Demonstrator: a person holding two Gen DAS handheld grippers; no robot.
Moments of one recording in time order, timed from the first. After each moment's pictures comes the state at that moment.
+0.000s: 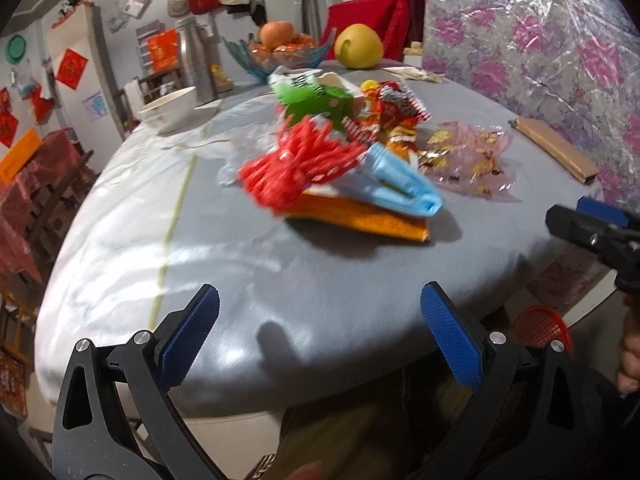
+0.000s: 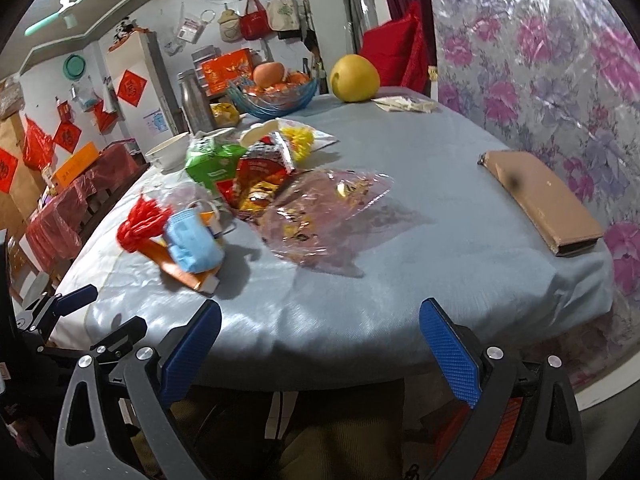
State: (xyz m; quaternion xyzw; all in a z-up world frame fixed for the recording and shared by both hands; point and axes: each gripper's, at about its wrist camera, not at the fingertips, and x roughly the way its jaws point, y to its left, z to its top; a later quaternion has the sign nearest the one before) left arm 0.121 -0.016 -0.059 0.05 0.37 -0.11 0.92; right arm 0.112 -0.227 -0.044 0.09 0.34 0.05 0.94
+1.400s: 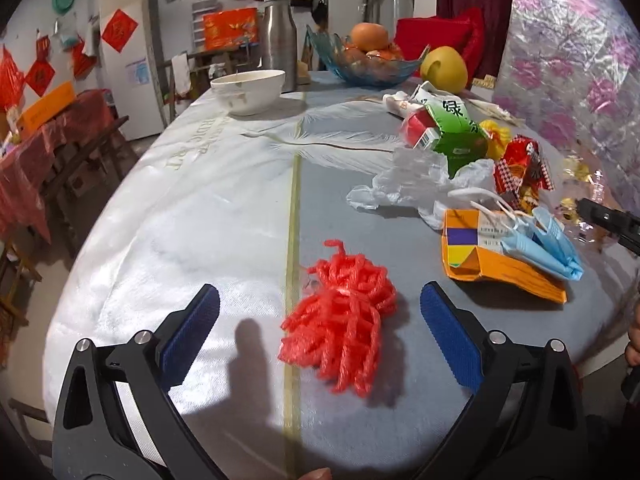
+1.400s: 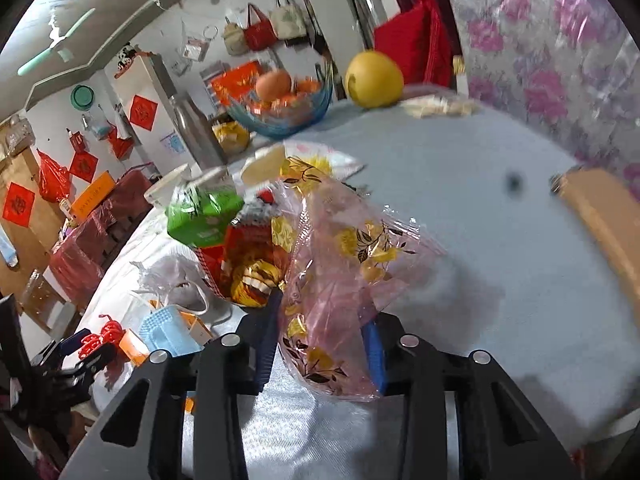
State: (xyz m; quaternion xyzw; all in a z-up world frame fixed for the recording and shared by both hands) left arm 0.177 0.083 -0.070 -0.01 0.38 -0.04 0.93; right arm 0.206 -0.221 -0.044 0.12 0.32 0.09 0.94
